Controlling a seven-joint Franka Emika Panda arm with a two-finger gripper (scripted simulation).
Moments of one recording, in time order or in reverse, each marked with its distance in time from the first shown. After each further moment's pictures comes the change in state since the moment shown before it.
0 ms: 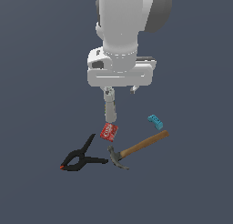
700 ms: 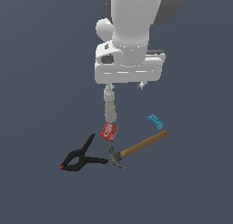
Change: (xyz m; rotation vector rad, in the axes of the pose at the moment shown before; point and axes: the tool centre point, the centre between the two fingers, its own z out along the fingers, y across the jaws) arm 0.002 -0.023 -0.016 -0.006 0.017 -0.062
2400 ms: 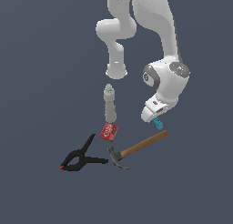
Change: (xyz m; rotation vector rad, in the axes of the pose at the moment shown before) arm -0.025 -0.176 0.235 -0.020 0.004 -0.461
